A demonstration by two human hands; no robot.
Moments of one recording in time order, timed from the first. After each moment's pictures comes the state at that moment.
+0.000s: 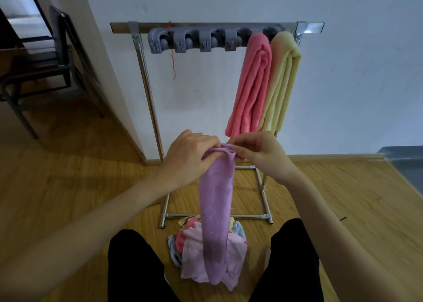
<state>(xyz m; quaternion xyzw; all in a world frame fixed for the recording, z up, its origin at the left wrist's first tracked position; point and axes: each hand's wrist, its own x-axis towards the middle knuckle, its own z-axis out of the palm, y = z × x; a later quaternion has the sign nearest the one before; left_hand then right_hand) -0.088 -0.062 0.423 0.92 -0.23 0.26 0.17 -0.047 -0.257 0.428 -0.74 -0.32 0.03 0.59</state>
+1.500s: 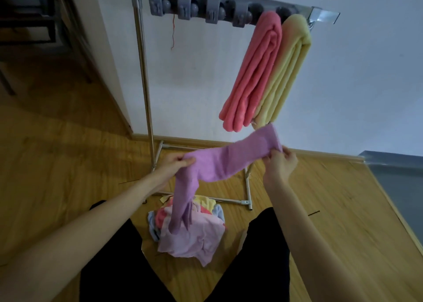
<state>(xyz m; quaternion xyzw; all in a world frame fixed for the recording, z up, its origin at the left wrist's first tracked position) -0.062 -0.036 0.272 0.72 0.13 -0.04 0.68 -0.017 -0.281 0.342 -0.55 0.24 -0.13 0.79</state>
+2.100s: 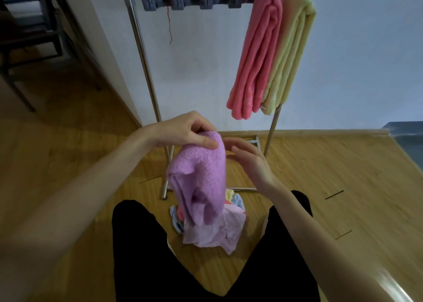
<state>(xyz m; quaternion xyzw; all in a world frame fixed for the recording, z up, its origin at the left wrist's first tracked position) -0.078 -0.042 0.436 0.84 -0.22 -0.19 0.45 -0.061 -0.242 0.326 -0.65 -0.19 0.16 0.72</state>
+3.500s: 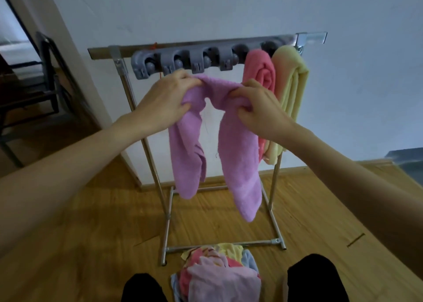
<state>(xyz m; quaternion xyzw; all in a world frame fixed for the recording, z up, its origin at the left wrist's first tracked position) 0.061 0.000 0.532 0.94 -0.19 0.28 0.06 0.084 -0.216 0.509 -0.86 -0.33 -0.23 0.30</state>
